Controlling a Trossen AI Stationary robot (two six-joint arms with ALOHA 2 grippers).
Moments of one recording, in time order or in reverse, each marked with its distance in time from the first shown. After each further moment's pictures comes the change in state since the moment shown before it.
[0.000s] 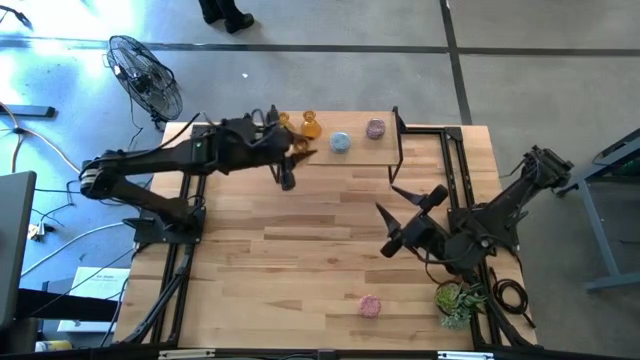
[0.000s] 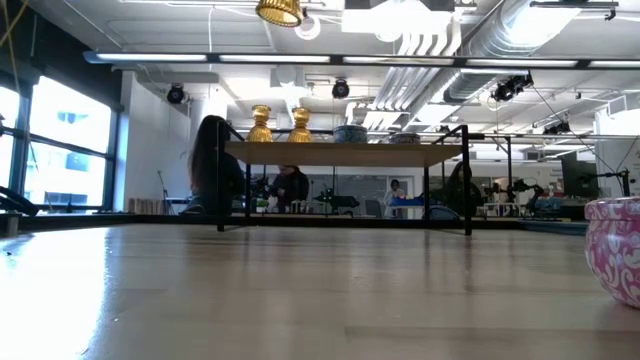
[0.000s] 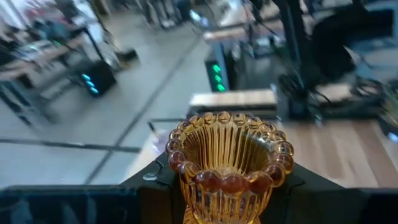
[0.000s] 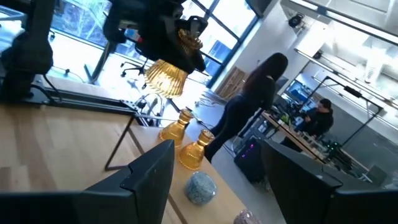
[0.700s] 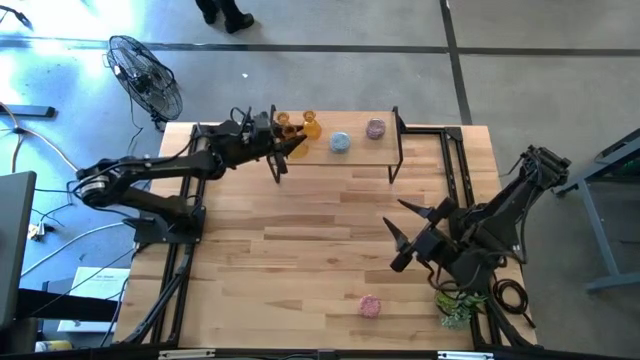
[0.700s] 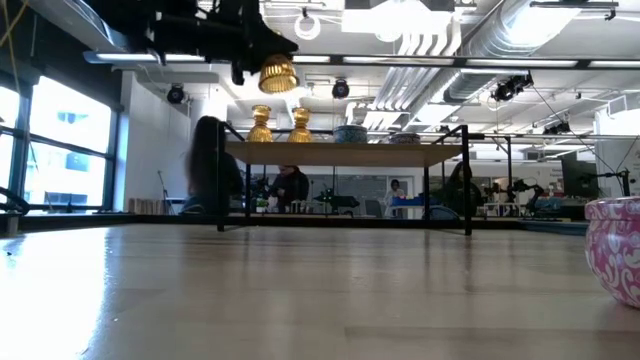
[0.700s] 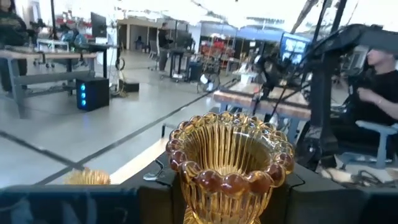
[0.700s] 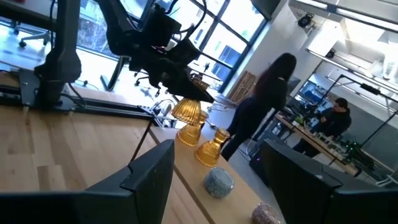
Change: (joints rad) left arm 0.309 -0.022 -0.574 0.856 0.293 -0.335; right arm 0.112 0.001 -0.001 -0.135 0.063 0.199
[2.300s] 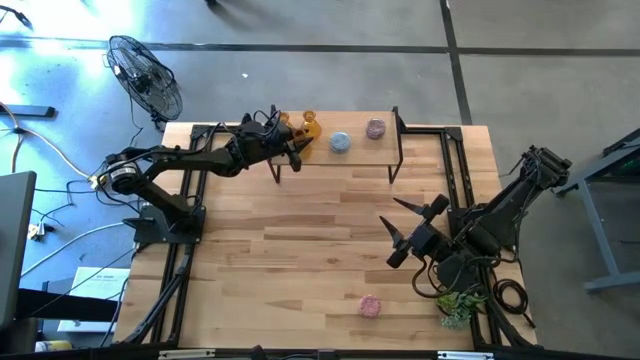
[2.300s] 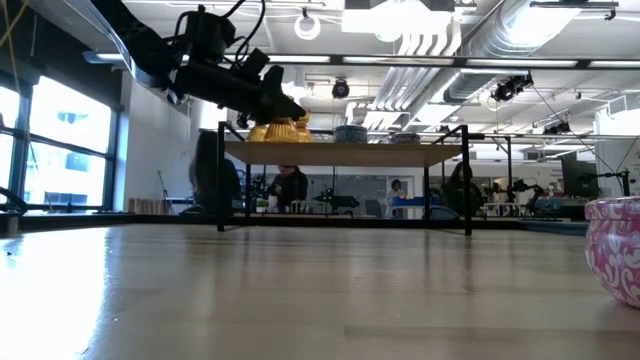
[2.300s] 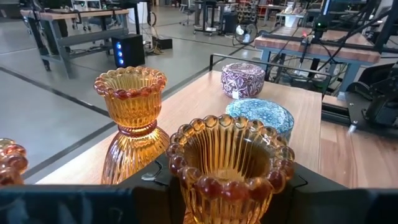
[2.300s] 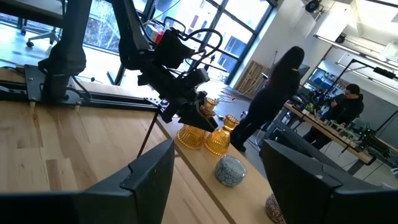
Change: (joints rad) left arm 0.076 0.249 0.000 0.036 -0.064 0.101; right arm -0.041 0.001 0.000 -0.251 -0.060 0.298
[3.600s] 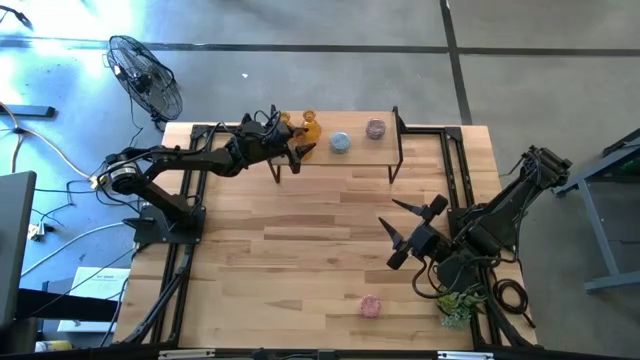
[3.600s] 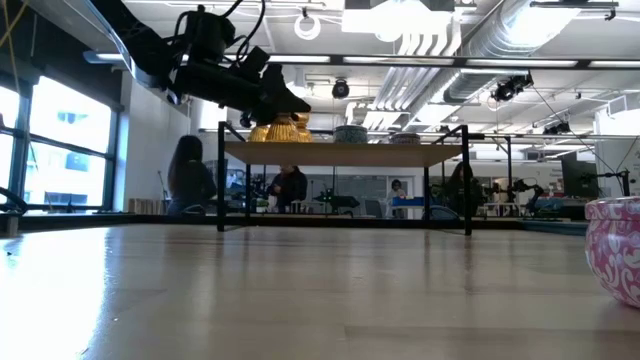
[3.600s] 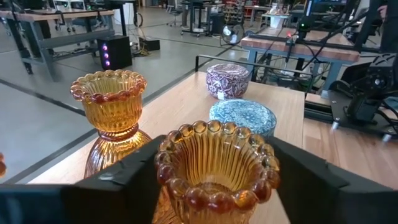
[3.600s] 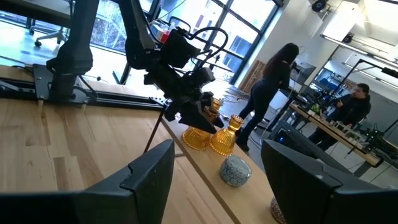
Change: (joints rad) left arm 0.000 0.000 0.000 0.003 0.059 0.005; right arm 0.000 0.000 0.000 0.000 -0.023 0.000
